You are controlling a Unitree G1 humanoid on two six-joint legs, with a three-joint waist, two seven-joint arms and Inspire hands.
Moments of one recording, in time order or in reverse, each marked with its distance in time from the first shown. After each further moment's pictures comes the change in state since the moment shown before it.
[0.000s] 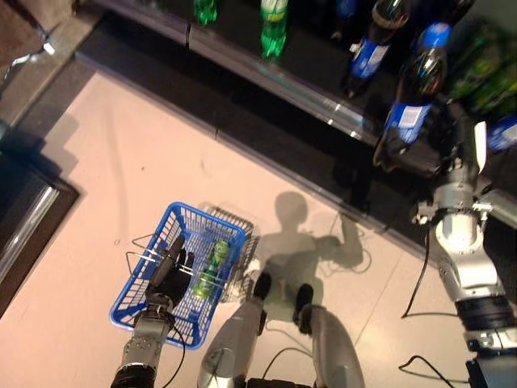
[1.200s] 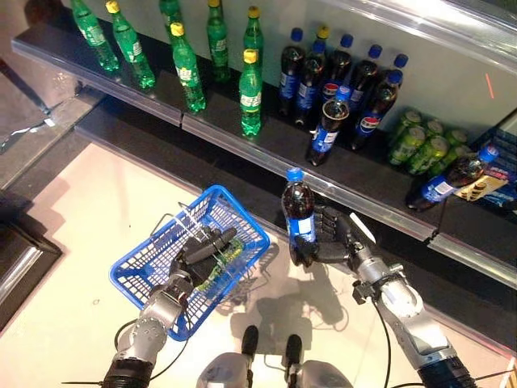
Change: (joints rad) left arm 0.013 0.116 -0.185 -0.439 0.281 0.214 0.087; right arm 0.256 0.158 0.228 -0.146 -0.107 0.140 0.383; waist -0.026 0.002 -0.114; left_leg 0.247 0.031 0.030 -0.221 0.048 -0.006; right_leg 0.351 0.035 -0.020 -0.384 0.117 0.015
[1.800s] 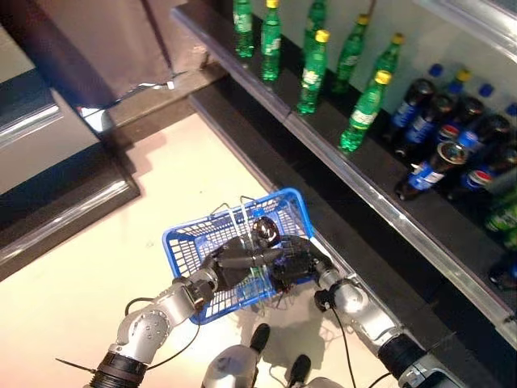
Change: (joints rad) left arm -0.021 0.083 -0.180 -0.301 -0.014 0.273 -0.007; right arm -0.225 0.180 0.314 0.494 0.006 0.032 -0.221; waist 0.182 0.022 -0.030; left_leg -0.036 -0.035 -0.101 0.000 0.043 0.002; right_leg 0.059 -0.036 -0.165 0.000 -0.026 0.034
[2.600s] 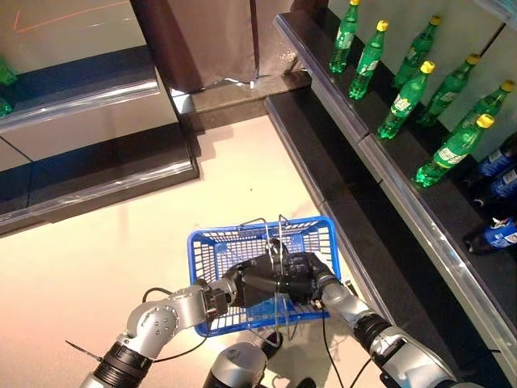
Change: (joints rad) left arm -0.052 0.036 -0.092 -0.014 -0.036 0.161 -0.043; right arm -0.215 0.113 0.031 0.464 -0.057 0.076 -0.094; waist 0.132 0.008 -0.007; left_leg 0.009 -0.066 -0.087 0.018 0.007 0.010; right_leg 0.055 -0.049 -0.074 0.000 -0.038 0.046
